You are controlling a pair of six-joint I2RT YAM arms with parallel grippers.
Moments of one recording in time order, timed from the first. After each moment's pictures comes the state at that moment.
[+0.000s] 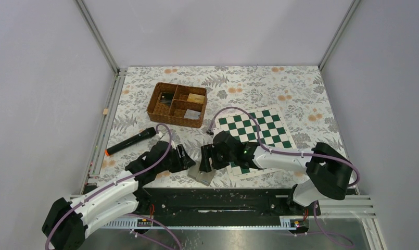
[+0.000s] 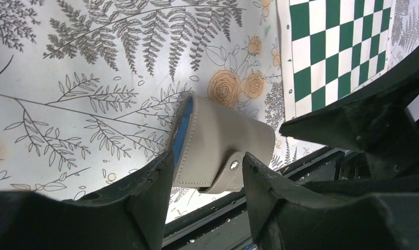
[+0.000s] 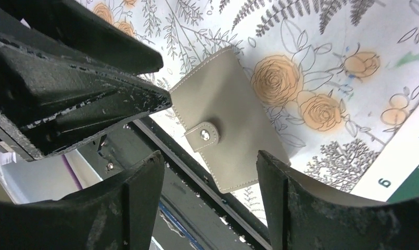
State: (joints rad) left arm -0.70 0.78 0.33 -0.25 0.07 -0.88; right arm 1.05 1.50 0.80 -0.10 -0.12 0.73
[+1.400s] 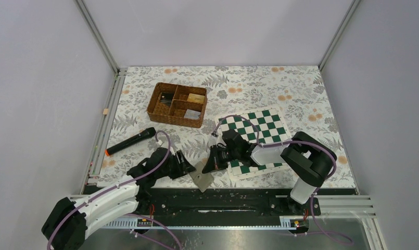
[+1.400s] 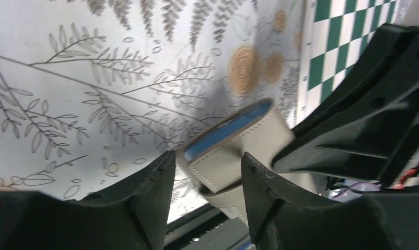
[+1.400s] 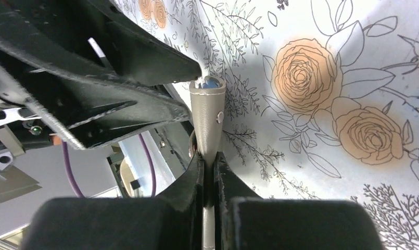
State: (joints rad) left arm -0.70 0.76 0.16 -0.12 0.13 -1.01; right arm 0.88 1.70 0.66 0.32 -0.60 0.90
